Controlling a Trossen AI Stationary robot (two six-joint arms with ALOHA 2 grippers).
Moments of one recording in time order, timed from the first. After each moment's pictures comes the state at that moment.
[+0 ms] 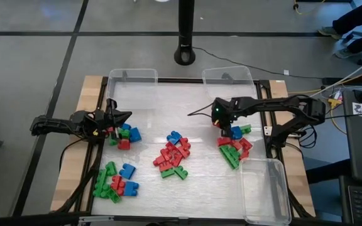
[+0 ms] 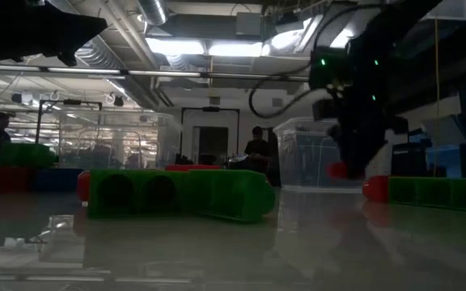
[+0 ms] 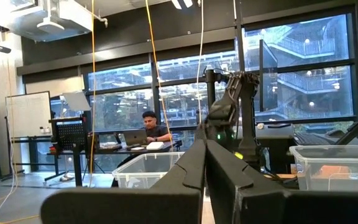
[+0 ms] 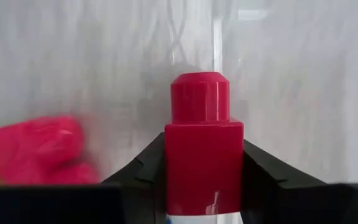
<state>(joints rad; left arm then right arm) -0.08 0.01 0.01 0.38 -0.34 0.22 -0.31 1.50 0.87 -0.65 -0.07 -0.32</state>
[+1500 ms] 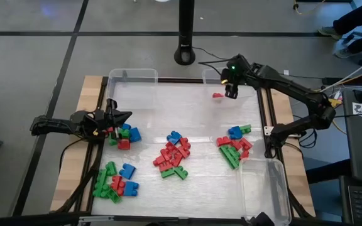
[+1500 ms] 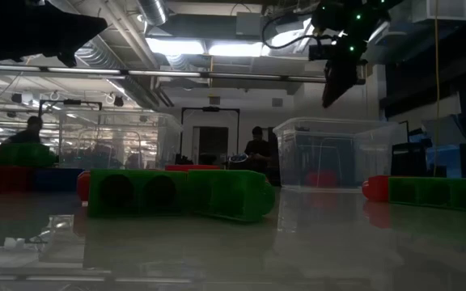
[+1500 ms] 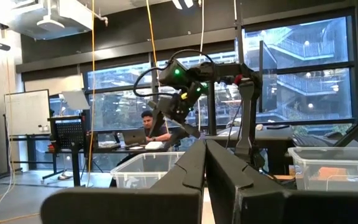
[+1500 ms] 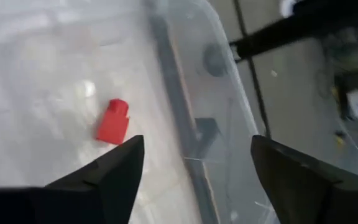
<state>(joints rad) -0.08 0.01 0.01 0.38 -0.34 0.20 -0.63 1.38 1.29 -0.84 0.24 -0.56</state>
